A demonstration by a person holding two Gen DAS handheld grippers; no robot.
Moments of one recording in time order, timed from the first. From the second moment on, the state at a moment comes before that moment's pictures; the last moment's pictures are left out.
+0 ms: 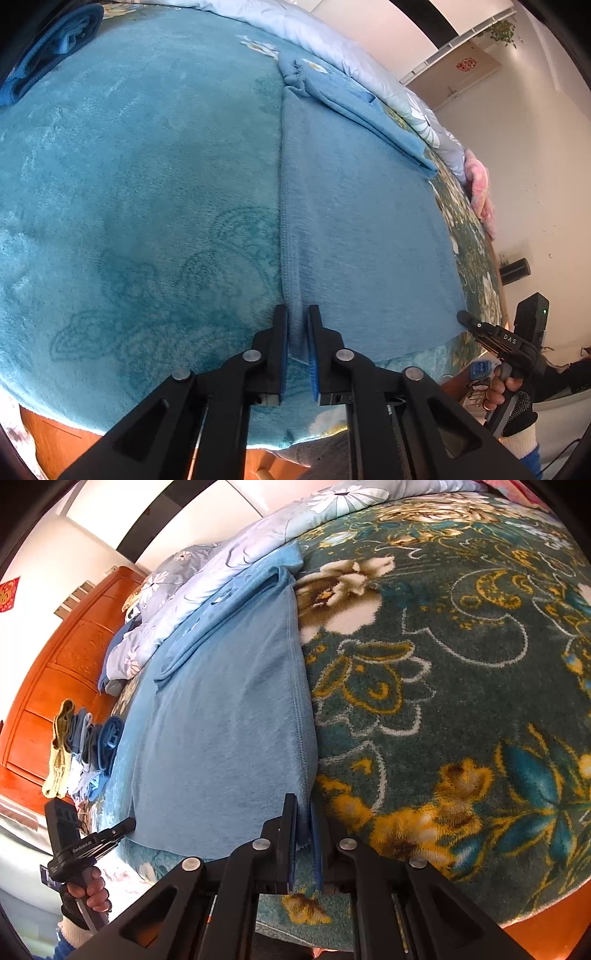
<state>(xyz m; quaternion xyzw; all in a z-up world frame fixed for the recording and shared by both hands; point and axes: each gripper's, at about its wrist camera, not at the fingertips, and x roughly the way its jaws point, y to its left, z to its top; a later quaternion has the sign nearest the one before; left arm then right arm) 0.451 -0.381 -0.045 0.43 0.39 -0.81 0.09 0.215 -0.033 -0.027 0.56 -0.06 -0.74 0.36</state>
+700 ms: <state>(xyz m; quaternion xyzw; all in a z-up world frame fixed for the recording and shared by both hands) 0.434 -0.406 0.023 0.32 0.43 -0.84 0.04 0.196 -0.033 0.012 0.53 -0.08 -0.73 0.43</state>
